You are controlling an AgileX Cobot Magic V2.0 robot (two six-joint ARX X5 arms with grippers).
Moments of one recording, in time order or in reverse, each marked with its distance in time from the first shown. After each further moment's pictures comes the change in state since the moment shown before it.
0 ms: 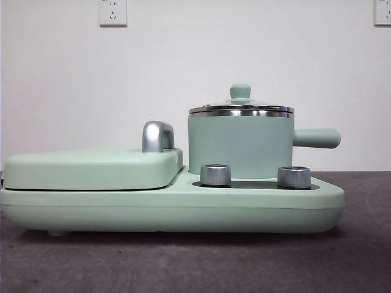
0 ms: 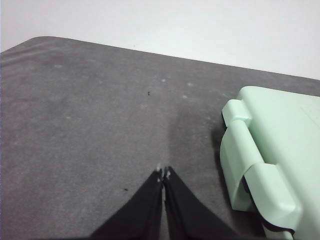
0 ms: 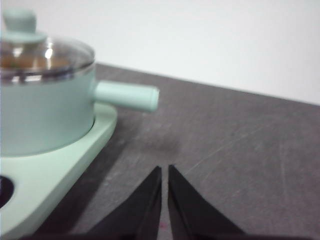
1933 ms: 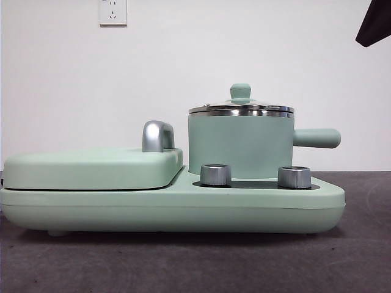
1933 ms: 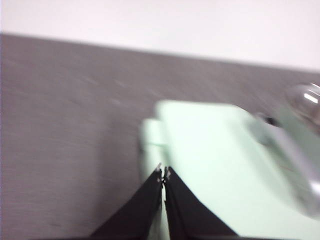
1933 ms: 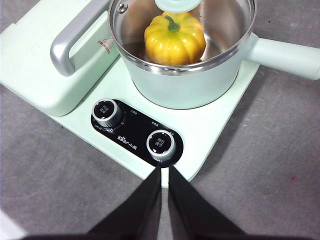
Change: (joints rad) left arm -0.167 0.367 0.354 -0.060 0.016 -0.033; right arm 0.372 0.810 0.875 -0.723 -0.087 0.162
